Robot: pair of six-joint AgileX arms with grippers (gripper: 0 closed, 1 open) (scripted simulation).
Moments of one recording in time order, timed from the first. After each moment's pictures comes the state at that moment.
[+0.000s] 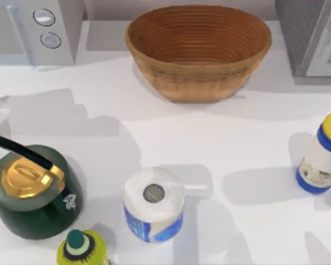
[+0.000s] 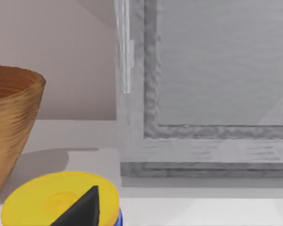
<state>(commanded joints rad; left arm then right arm) 0.30 2.25 2.01 -1.33 0.00 0.33 0.00 0.00 0.00 0.00 0.00 0.00</state>
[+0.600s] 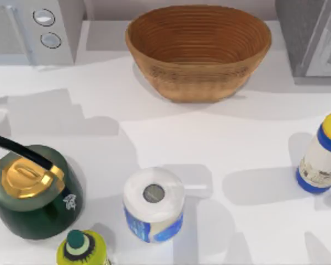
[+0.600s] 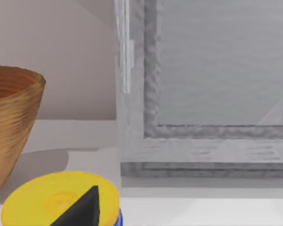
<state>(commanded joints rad) 0.30 2.25 1.99 -1.31 0.00 0.33 0.00 0.00 0.00 0.00 0.00 0.00</state>
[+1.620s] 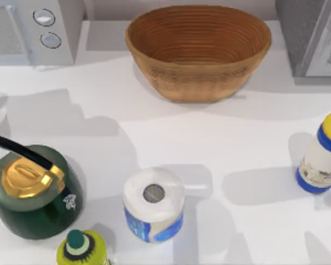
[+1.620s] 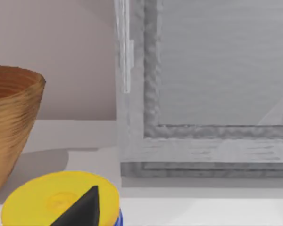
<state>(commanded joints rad) 0.30 2.25 1.99 -1.31 0.00 0.33 0.00 0.00 0.00 0.00 0.00 0.00</state>
